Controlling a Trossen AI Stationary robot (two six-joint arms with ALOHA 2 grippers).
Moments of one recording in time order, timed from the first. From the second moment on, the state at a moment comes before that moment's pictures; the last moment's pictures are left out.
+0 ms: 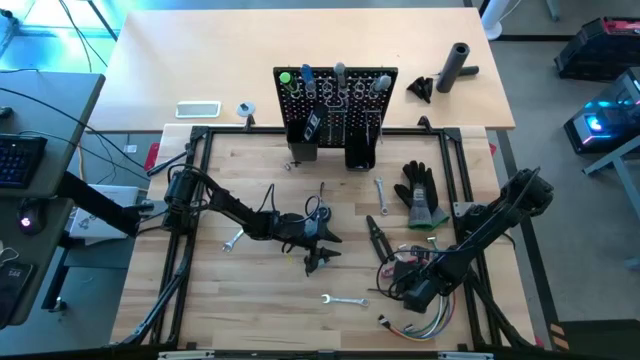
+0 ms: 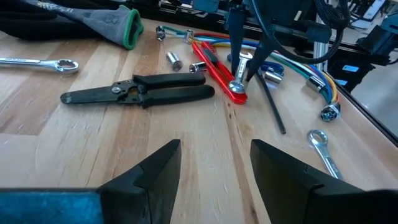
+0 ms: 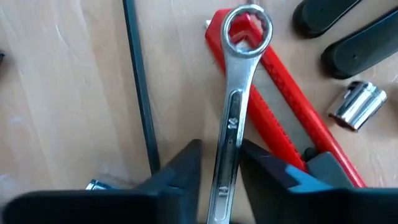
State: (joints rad) left arm -0.14 2.00 0.80 0.89 0.02 -0.21; right arm 0.77 1.64 0.74 -0.53 0.19 0.99
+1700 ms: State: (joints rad) left arm -0.14 1.48 0.75 0.13 -0.36 -0.03; right arm 0.20 1.37 1.04 -0.44 0.79 0.29
